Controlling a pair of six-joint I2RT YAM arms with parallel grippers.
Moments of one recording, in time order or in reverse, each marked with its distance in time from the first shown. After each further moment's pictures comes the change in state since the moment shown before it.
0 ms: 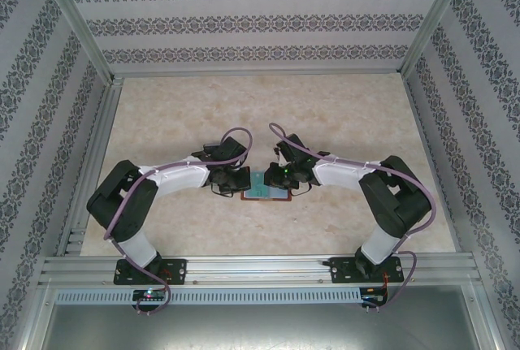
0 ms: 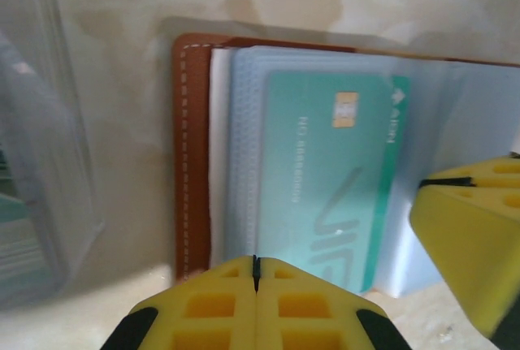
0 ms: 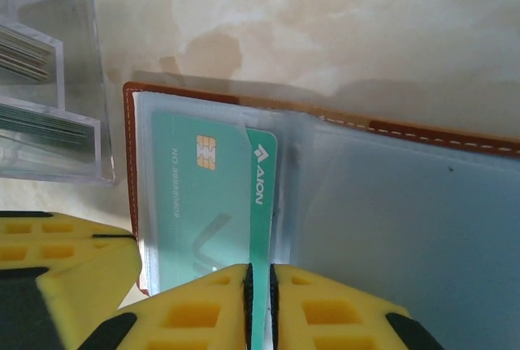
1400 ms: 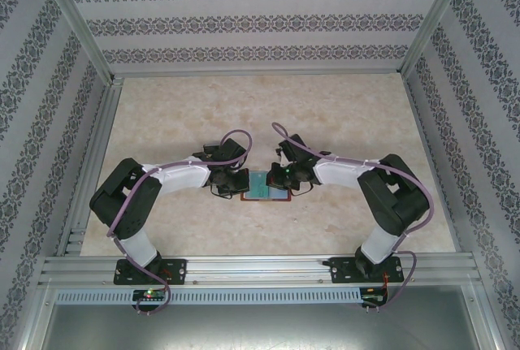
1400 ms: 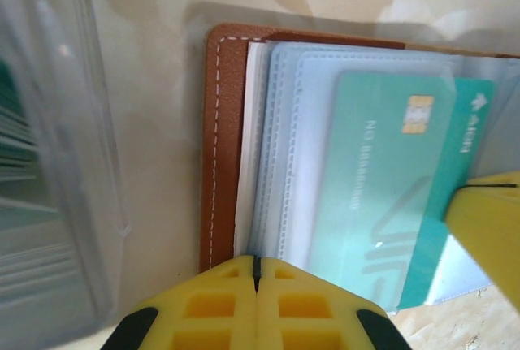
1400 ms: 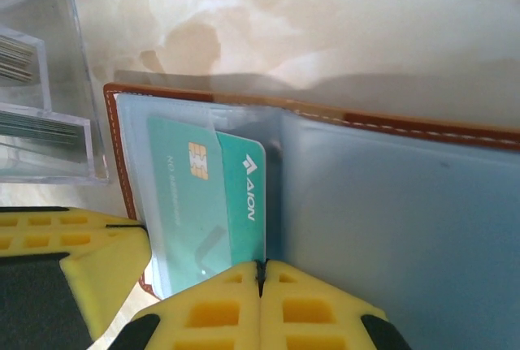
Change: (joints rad) left arm 0.003 0.018 -0.013 0.000 0.002 0.000; right arm -0.036 -0.001 -0.018 0.006 -0.047 0.028
